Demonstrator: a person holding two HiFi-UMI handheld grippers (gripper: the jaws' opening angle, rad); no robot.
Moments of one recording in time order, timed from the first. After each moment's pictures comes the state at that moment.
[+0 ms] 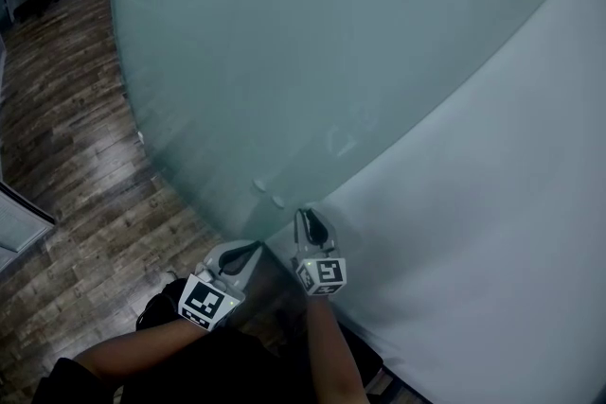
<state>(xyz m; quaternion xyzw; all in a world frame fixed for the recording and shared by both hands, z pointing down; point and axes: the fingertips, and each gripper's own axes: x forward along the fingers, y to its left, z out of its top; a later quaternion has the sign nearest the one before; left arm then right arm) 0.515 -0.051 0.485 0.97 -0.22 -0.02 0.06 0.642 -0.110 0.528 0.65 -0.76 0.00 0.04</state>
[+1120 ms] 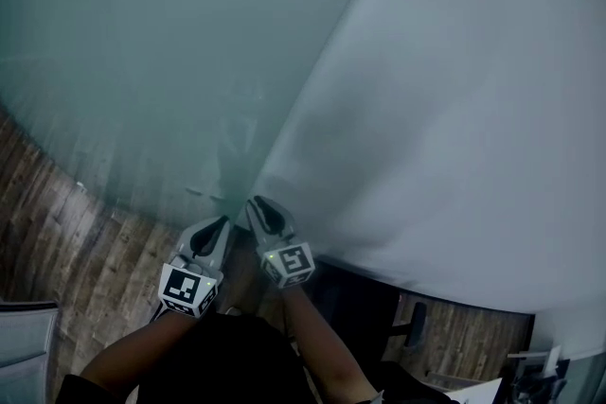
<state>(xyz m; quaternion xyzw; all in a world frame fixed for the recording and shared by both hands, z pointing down) 0.572 -0.094 0.488 0.99 -0.11 0.00 0.08 0.648 -0.095 0.536 0.72 -0.69 0.04 -0.01</state>
